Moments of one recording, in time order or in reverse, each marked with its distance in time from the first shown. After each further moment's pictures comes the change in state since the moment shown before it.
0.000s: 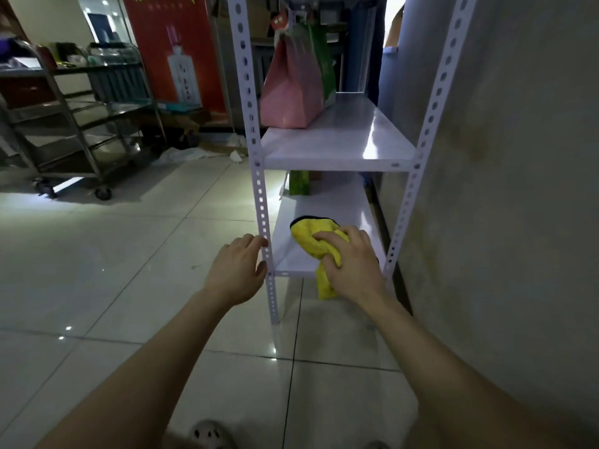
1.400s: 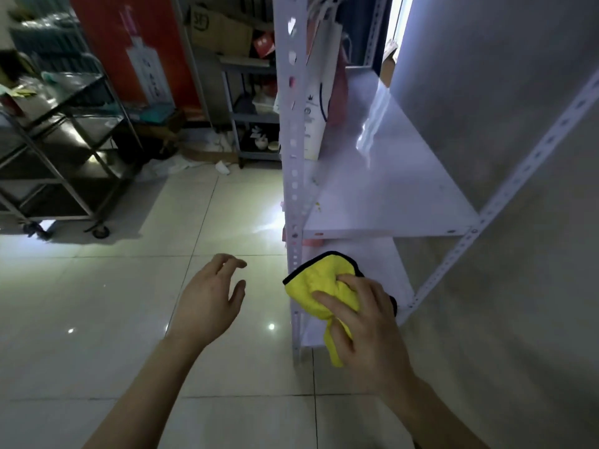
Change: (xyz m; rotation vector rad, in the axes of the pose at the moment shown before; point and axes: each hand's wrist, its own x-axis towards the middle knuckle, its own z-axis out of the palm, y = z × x) left_hand 0.259 -0.076 -0.440 -0.162 -0.104 -0.040; right_hand 0.281 -0.295 -0.283 -0.089 -0.074 -0.024
